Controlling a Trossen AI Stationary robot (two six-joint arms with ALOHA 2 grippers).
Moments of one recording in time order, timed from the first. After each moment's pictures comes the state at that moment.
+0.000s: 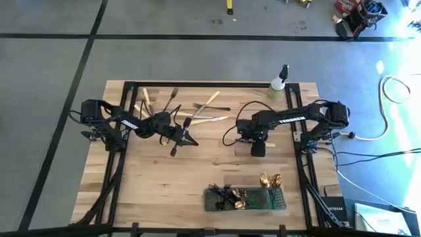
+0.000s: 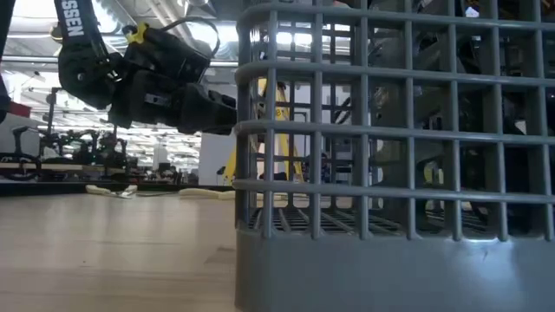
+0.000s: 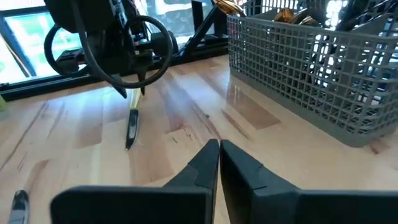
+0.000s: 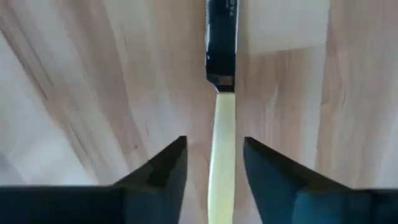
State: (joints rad) left arm 0.21 1.64 0.39 1.05 0.52 0.25; right arm -0.13 1.60 0.89 -0.97 -0.06 0.09
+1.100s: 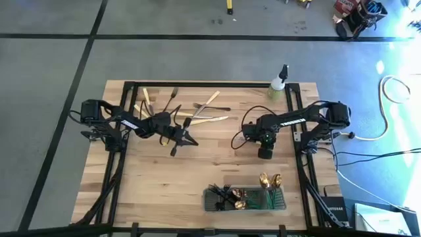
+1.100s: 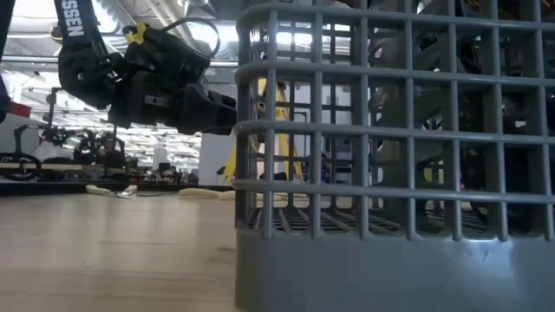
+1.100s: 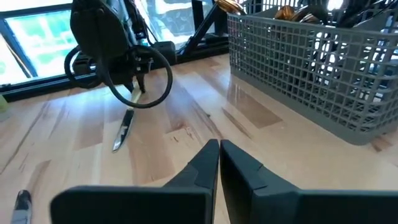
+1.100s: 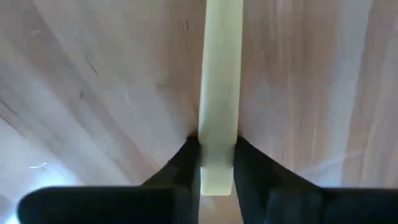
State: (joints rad) left arm 0.21 1.64 0.39 1.05 0.52 0.26; right arm -0.13 1.60 0.76 -0.97 -0.05 0.20
